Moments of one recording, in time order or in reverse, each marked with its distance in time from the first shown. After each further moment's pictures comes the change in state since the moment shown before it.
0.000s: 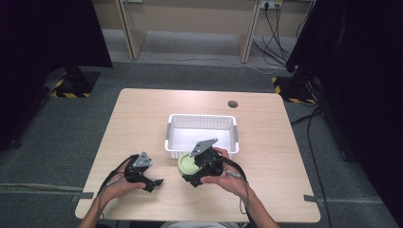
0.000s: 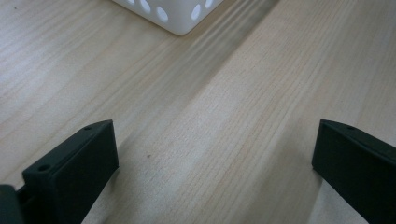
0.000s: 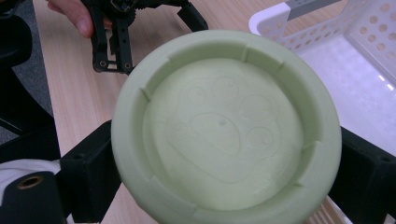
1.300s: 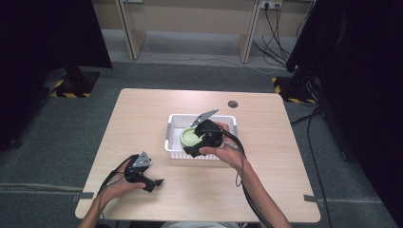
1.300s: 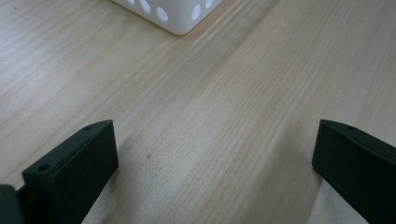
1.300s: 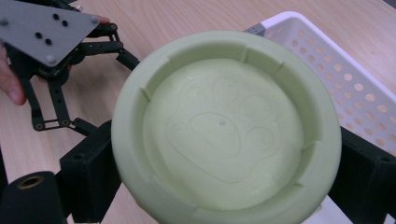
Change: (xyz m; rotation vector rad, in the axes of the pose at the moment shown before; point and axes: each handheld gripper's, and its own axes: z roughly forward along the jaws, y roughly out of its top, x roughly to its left) left arm 0.000 0.000 0.000 0.000 0.000 -0.001; right arm -0.055 0.050 -0.010 0.010 -0.079 0.089
